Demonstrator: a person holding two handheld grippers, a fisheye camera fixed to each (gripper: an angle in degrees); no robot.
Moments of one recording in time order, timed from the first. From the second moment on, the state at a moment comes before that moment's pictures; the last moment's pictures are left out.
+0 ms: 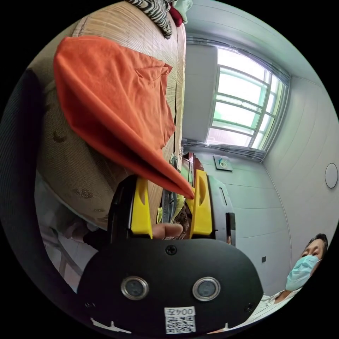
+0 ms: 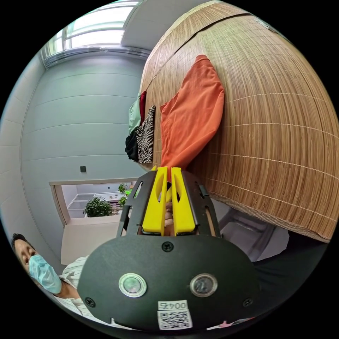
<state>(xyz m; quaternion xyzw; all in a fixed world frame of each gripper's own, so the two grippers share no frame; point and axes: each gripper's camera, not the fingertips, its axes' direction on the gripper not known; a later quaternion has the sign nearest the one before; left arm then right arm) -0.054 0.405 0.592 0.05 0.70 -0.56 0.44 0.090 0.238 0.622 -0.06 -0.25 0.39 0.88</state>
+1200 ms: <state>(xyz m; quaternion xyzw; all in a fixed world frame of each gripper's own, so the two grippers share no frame) -0.196 0.380 0.575 -0.02 0.74 -0.47 0.48 0.206 0.188 0.733 0.02 -0.33 0.44 0.84</state>
